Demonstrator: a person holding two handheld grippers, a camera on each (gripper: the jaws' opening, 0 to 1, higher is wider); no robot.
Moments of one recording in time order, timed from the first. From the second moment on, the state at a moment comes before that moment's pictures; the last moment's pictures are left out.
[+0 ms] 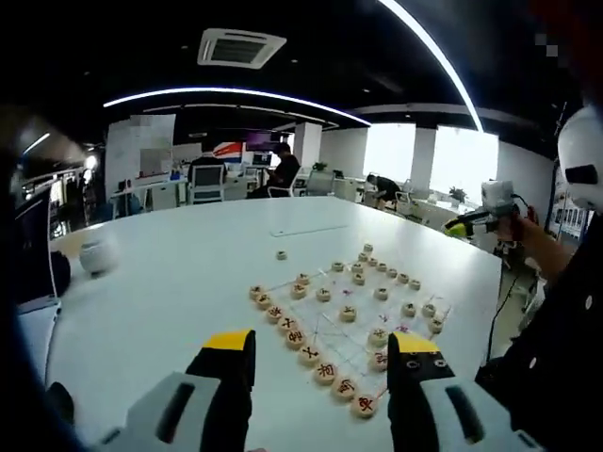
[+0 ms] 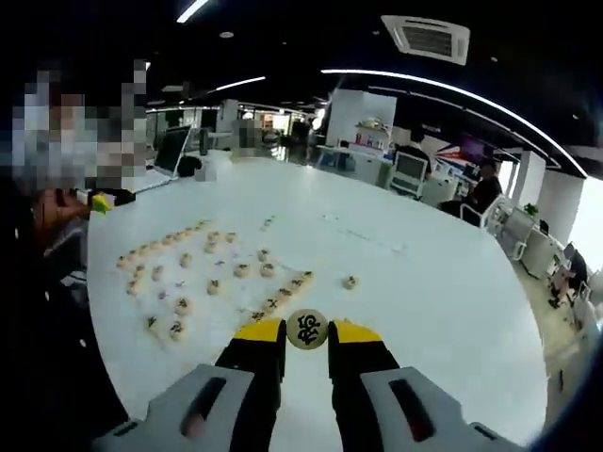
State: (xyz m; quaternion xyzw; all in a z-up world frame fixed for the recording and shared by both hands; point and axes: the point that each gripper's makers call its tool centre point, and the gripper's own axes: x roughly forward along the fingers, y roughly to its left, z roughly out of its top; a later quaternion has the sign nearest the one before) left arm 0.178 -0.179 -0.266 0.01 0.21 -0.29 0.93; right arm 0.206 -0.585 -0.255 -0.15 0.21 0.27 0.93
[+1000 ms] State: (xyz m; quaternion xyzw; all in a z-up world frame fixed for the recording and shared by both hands) left arm 0.160 -0.177 -0.271 0.00 0.21 -0.29 0.93; right arm 0.199 -0.490 -0.333 -0.20 0.31 0.36 0.86
